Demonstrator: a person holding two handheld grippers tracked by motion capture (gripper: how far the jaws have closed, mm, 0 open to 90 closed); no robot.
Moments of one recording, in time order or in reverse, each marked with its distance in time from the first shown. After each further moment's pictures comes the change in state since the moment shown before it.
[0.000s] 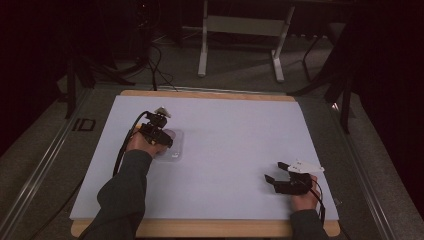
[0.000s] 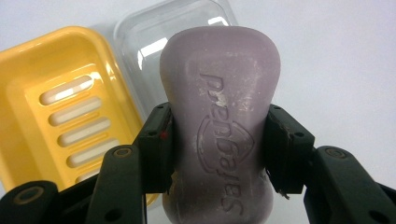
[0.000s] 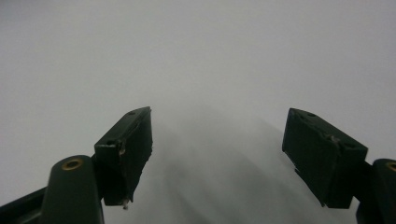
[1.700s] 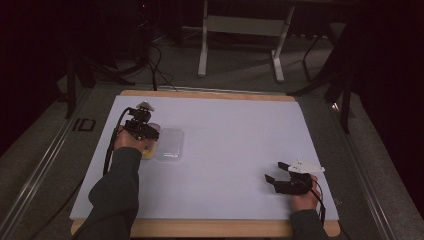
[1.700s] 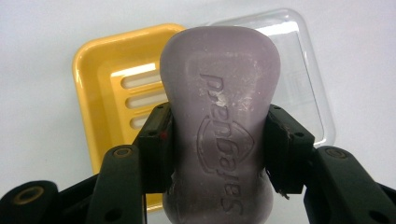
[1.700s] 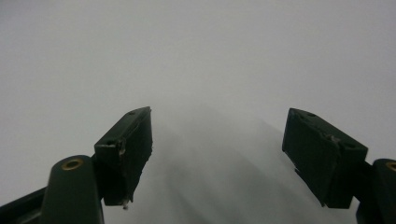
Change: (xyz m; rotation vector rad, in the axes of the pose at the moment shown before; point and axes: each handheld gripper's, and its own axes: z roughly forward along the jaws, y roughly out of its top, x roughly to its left) left arm 0.034 -0.008 -0.013 -0.052 0.088 -0.144; right arm 0.000 0.000 -0.001 -0.005 0.003 0.008
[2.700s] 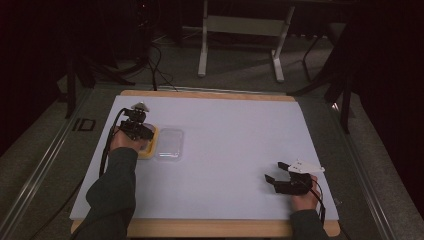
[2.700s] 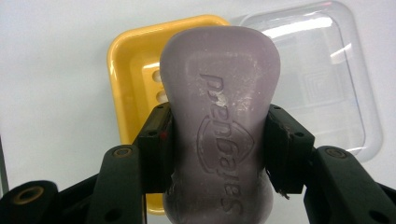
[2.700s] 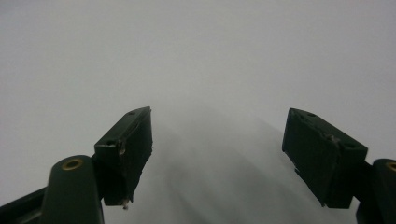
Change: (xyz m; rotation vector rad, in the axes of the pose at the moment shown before) left arm 0.015 -0.003 0.008 0.018 0.066 -0.021; right arm 0.000 0.000 0.000 0.000 -0.001 -0.003
